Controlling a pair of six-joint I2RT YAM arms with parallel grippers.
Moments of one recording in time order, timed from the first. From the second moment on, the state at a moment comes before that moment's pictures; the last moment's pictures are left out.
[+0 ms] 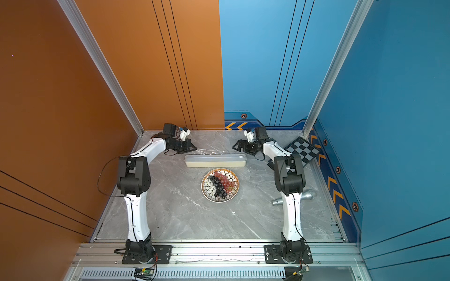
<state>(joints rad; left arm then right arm) -0.09 2.21 1.80 -0.58 0.65 -0.22 0.17 2.26 1.74 -0.36 -0.67 0.30</state>
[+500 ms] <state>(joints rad) -0.09 2.21 1.80 -0.58 0.65 -0.22 0.20 2.35 1.86 -0.43 -0.78 0.30</state>
